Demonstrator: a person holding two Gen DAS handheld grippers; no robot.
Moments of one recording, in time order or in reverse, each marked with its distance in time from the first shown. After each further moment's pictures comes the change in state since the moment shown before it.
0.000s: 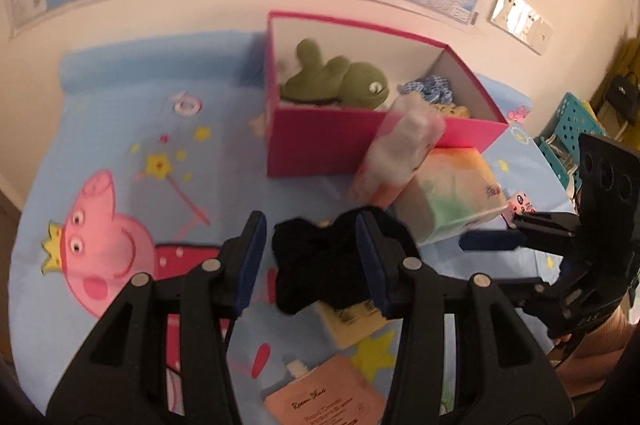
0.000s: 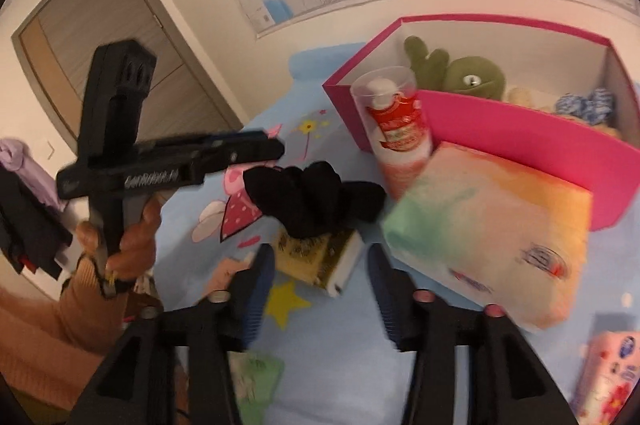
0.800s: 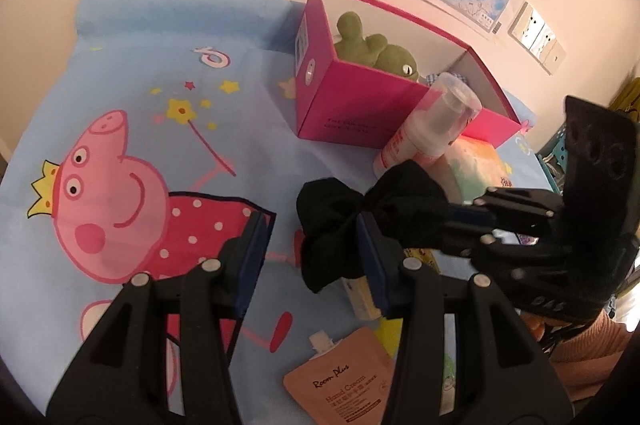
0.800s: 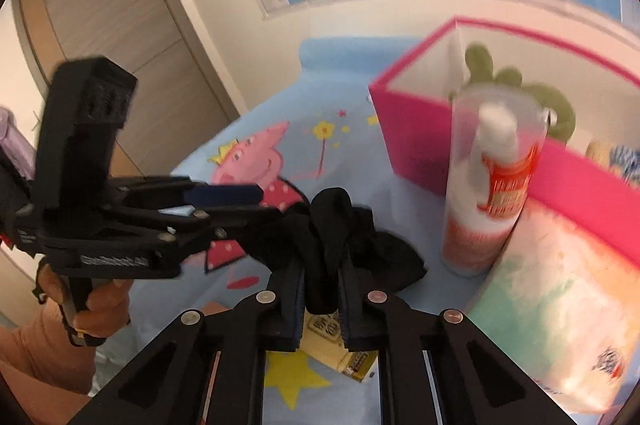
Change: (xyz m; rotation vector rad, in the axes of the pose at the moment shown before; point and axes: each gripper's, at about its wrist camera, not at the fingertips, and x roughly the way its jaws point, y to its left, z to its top) left arm 0.000 0.037 -0.026 -0.120 0.026 -0.042; right arm 0.057 0.038 0.028 -0.111 0.012 -0.051
